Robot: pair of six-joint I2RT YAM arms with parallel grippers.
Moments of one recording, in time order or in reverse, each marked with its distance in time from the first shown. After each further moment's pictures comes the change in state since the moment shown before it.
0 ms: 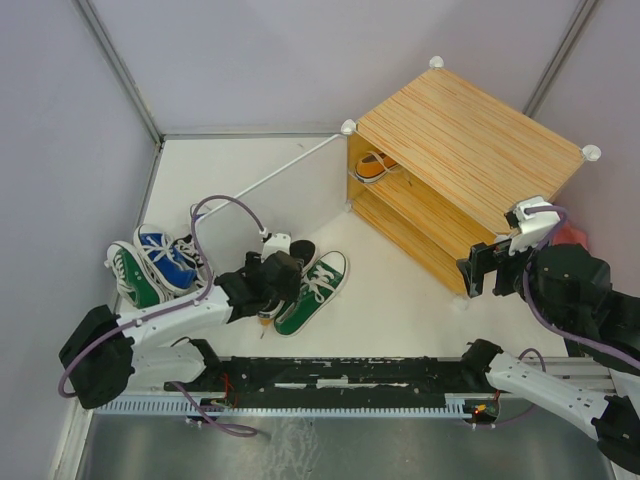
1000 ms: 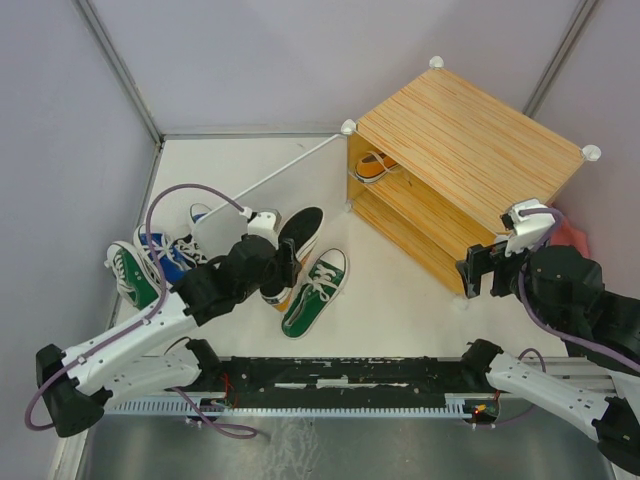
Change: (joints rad) left arm -0.004 -0.198 0.166 -0.158 0.112 -0.001; right arm 0.000 -0.014 -0.041 0.009 0.016 0.002
